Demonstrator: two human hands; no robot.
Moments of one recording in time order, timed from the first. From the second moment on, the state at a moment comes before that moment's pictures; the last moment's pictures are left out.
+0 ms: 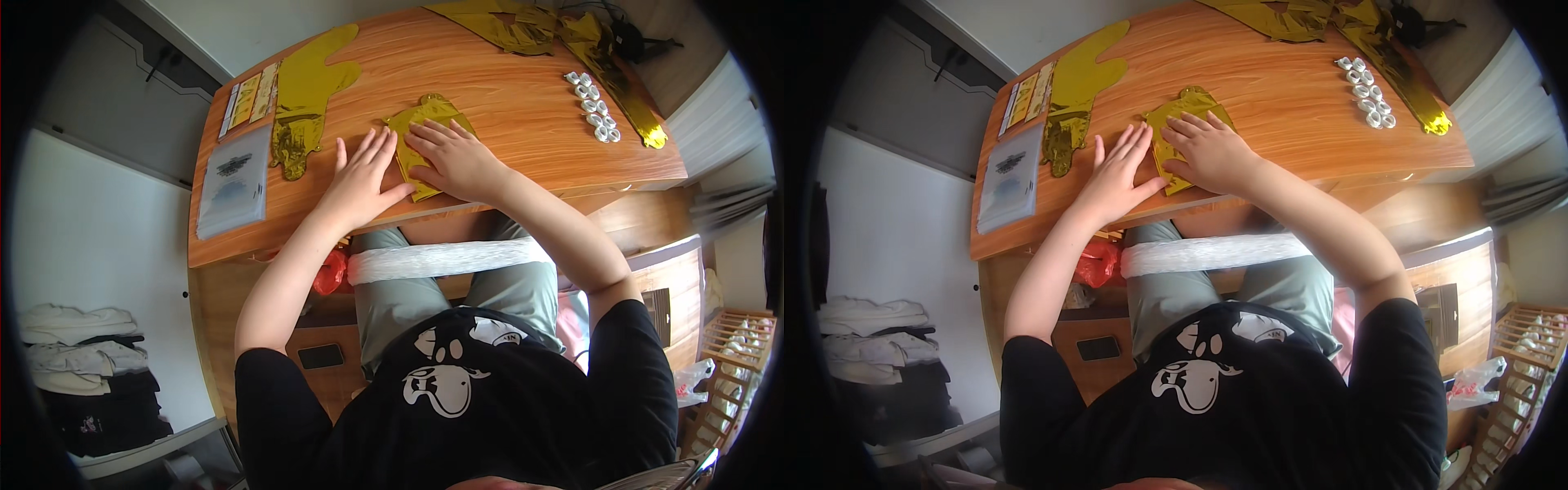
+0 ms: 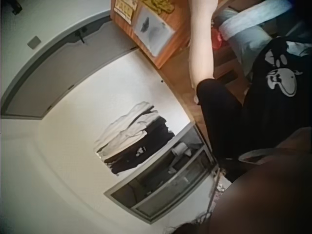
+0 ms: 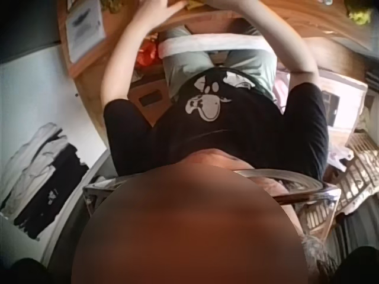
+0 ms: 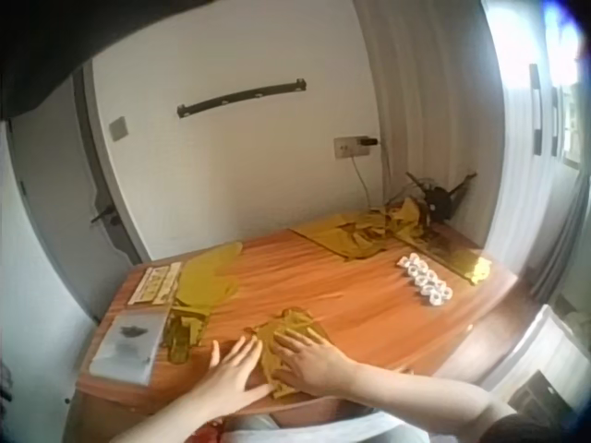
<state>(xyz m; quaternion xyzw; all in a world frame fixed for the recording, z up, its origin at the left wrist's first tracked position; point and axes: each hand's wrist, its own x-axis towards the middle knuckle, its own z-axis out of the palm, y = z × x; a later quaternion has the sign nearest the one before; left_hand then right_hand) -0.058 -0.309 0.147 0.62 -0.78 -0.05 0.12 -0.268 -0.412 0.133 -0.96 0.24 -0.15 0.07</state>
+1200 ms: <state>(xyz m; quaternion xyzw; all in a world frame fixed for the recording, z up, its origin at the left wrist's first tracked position) -0.062 -0.246 0.139 0.48 -0.86 0.04 0.16 -0.275 -0.401 0.126 -0.96 0.23 -0.14 0.02</state>
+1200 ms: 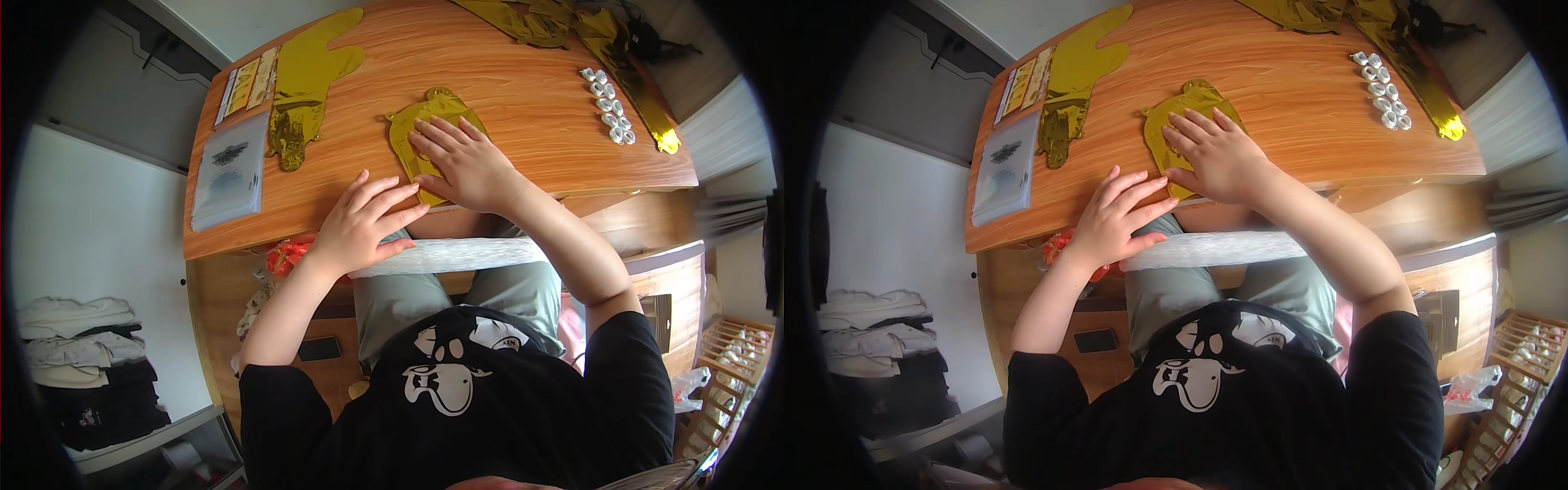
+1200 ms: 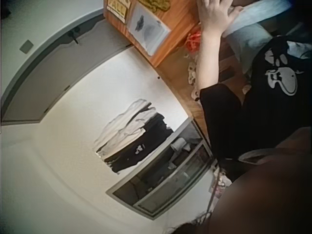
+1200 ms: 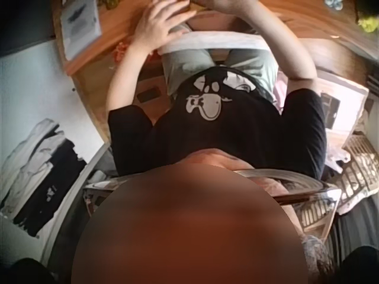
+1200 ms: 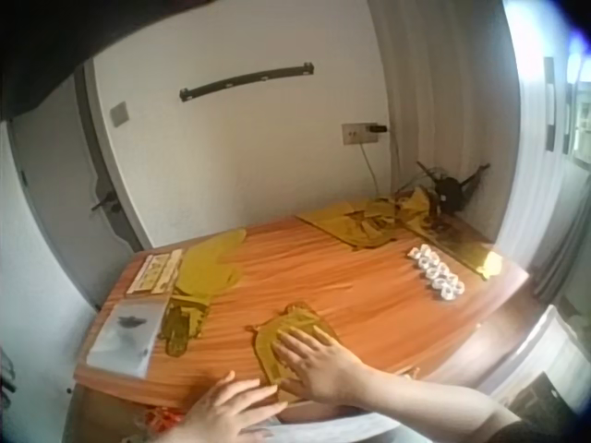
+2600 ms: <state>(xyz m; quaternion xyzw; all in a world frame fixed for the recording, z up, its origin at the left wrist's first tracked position) -0.106 -0.253 0.124 0.47 -0.84 0.05 0.27 -0.381 -0.344 0.117 -0.90 0.21 -0.39 0.00</state>
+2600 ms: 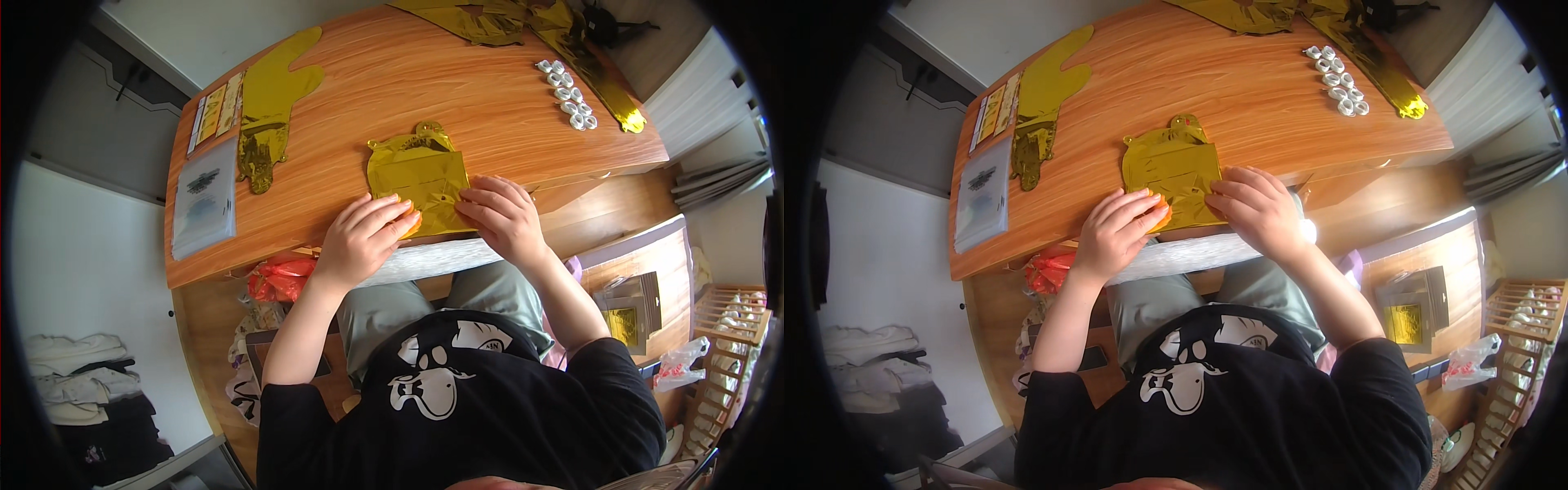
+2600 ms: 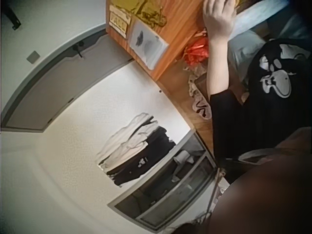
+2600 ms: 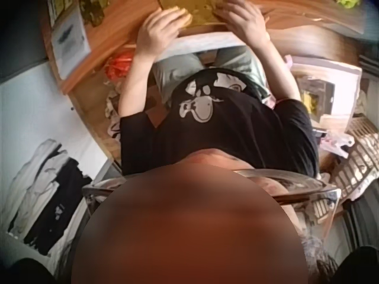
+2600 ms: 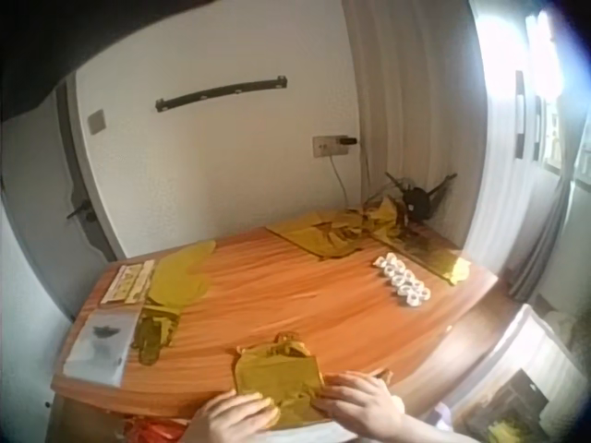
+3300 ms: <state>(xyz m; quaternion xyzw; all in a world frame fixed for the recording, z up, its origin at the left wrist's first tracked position) -0.078 -0.371 0.186 0.64 -0.75 -0.06 0.19 -0.347 -0.423 0.163 -0.82 0.40 -0.33 0.26</state>
